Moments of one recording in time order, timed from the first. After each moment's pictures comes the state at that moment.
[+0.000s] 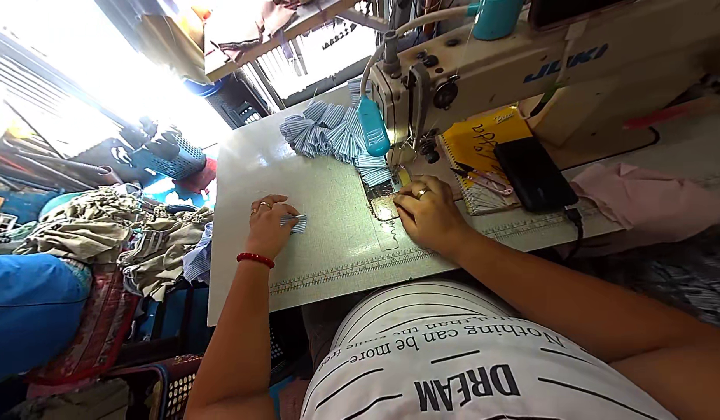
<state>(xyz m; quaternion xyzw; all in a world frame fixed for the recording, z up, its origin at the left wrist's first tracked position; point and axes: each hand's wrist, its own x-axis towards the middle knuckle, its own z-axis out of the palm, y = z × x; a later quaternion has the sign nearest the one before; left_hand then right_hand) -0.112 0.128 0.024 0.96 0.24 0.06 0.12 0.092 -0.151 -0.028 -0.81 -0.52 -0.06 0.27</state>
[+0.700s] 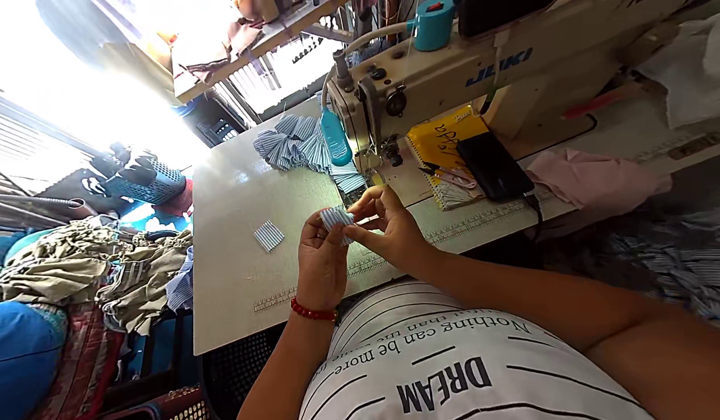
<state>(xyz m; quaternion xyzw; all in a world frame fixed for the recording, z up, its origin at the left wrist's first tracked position) -0.072 -0.041 0.042 0.44 0.17 0.27 0.84 0.033 -0.149 0.030 -0.59 -0.34 0.18 0.70</state>
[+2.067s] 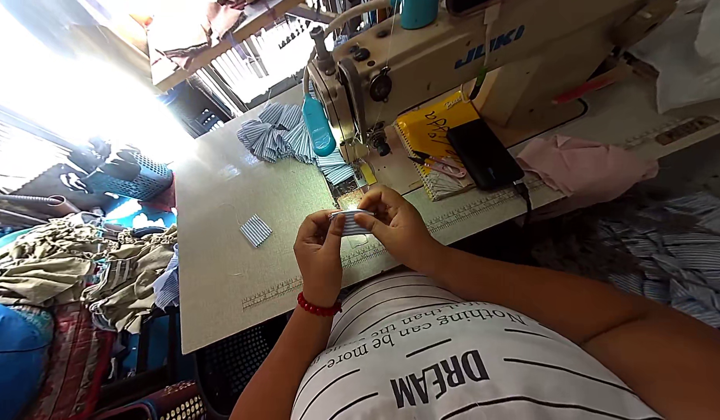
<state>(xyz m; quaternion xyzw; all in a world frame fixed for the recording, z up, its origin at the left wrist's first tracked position) -0.063 -0.054 0.023 0.67 0.19 0.33 0.64 0.041 -0.169 0.015 -0.61 -0.35 0.18 0.69</state>
